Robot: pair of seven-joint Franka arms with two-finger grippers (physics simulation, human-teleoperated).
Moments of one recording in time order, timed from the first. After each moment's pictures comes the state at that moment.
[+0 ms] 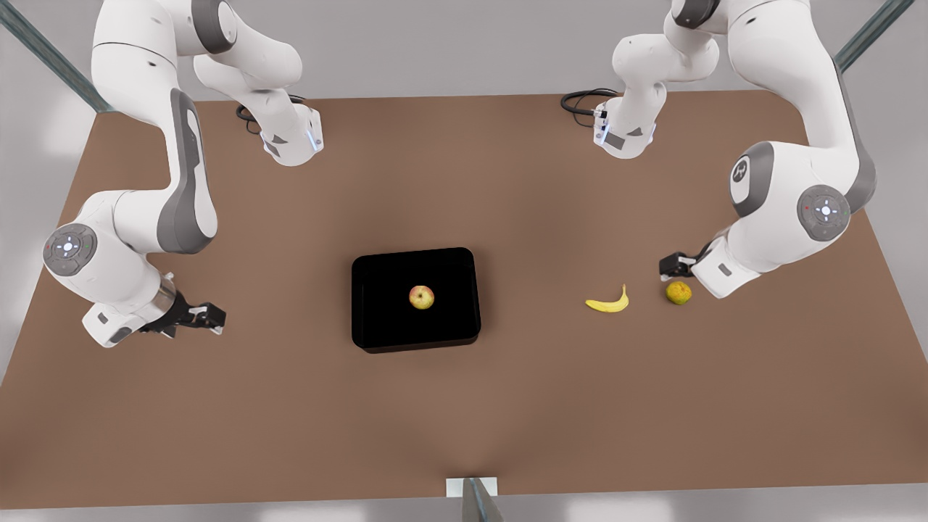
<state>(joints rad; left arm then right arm) -0.05 0.26 -0.09 -1.46 -0.05 1.64 -0.01 0.04 0.32 -0.04 -1.53 0.00 1.94 -0.05</state>
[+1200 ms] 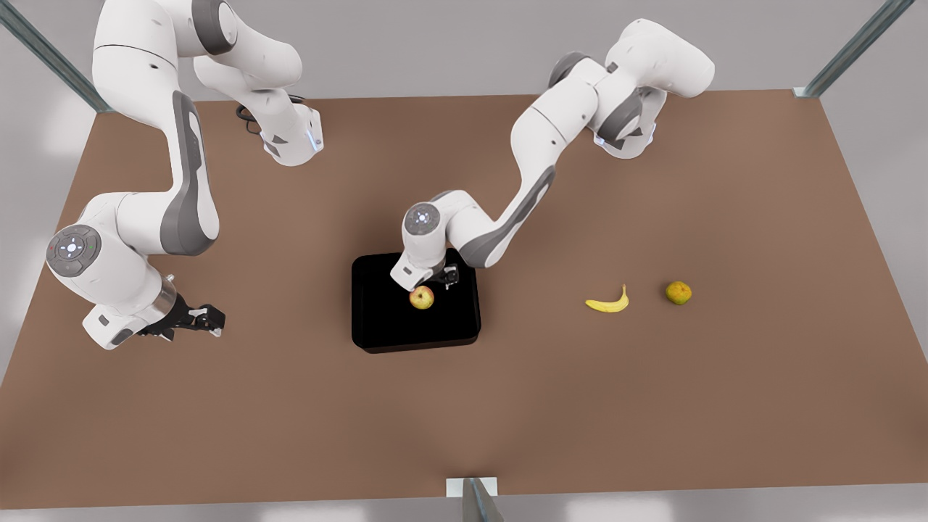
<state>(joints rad) -0.82 1.02 -0.11 -0.99 0.15 2.07 -1.01 0.04 0.32 -0.04 -1.53 -0.02 1.95 -0.06</state>
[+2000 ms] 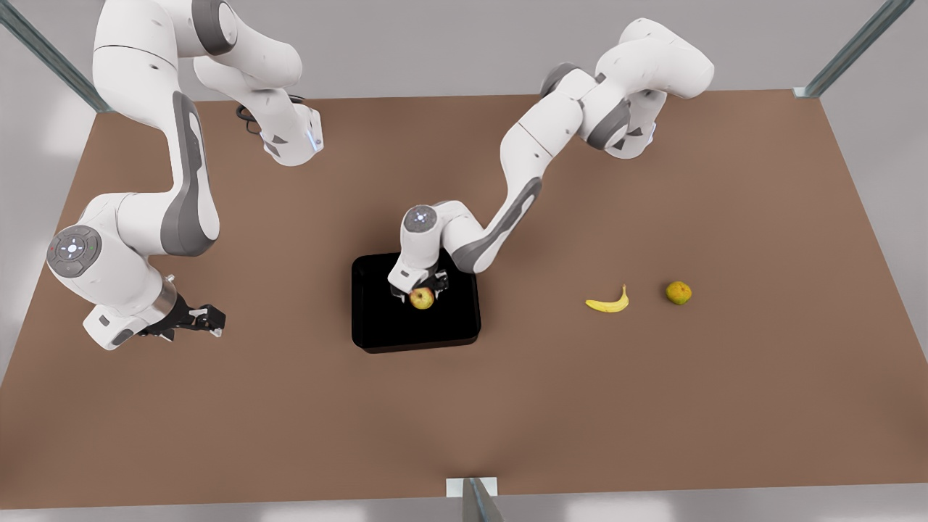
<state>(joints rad) -0.86 1.12 -0.08 -1.00 0.24 2.30 -1.20 0.04 0.32 -0.04 -1.53 -0.02 1.95 -0.07</state>
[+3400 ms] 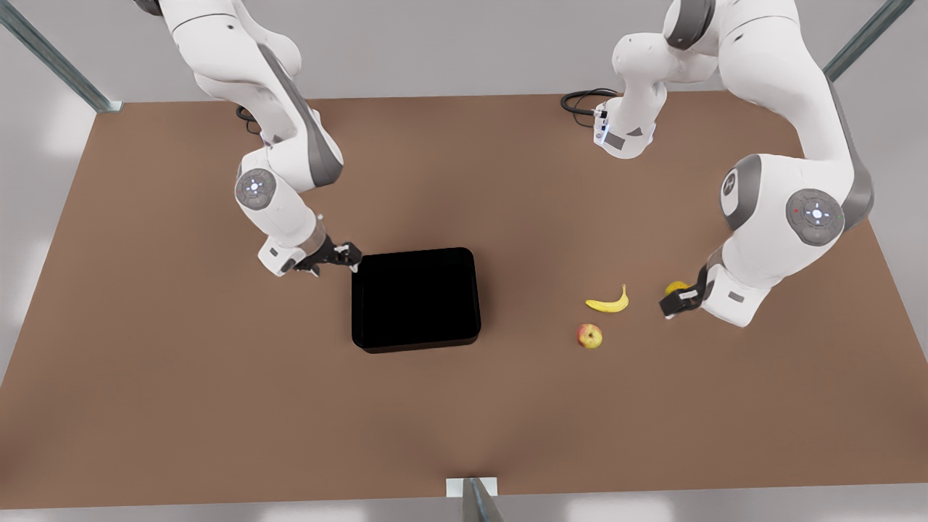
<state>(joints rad) -0.12 0.37 -0.06 -1.27 0.00 1.68 -0.40 0.35 0.07 0.05 -2.12 0.16 2.31 0.28</state>
